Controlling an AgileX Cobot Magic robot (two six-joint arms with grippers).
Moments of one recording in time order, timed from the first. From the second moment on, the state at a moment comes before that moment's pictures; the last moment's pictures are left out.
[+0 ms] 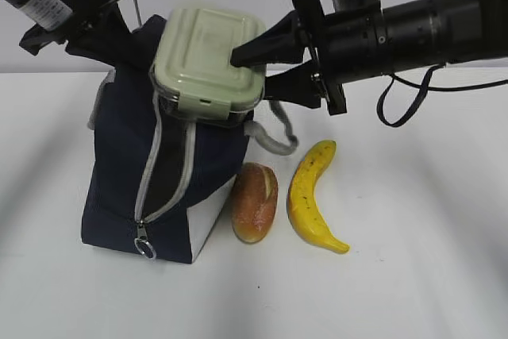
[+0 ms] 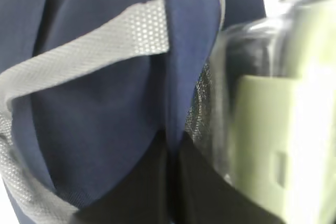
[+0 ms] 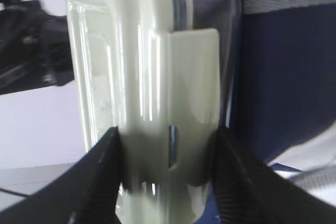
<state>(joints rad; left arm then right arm) -0.19 1.75 -1.57 -0.55 1.14 0.15 0.19 1.84 -1.24 1.48 1.08 -0.75</state>
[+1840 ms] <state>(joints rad) -0.19 1.75 -1.57 -0.55 1.16 0.16 0.36 2.30 -1.64 1.24 0.88 -0.45</state>
